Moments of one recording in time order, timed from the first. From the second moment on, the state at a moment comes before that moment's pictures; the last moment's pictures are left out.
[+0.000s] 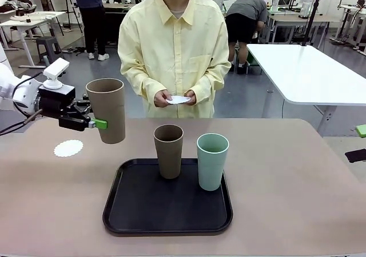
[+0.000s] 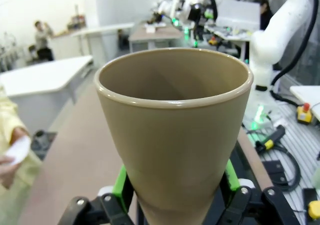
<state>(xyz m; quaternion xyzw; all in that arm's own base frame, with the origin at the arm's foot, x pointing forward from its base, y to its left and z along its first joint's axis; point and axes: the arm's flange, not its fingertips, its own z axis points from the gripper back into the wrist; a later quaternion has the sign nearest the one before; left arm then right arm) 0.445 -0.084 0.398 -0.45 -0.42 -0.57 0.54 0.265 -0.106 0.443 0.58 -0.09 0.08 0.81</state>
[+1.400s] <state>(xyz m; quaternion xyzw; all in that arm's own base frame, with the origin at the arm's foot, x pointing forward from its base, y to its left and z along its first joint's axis) 0.513 0.147 0.388 -0.36 -0.50 -0.51 0.60 0.265 -0.106 0.443 0.58 -0.09 0.08 0.81</state>
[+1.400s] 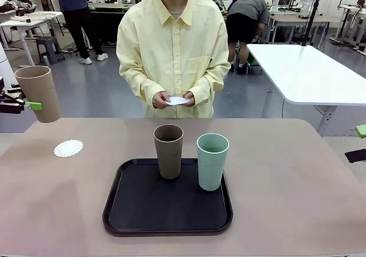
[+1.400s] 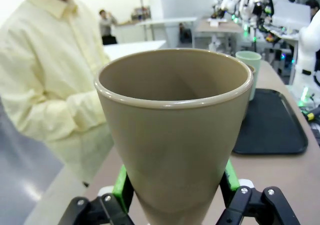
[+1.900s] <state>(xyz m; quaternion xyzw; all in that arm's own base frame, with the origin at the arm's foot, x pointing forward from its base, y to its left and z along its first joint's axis) 0.515 0.147 0.384 -0.37 -0.49 -0.50 0.60 0.265 -0.106 0.443 0.58 -0.09 0.08 0.81</state>
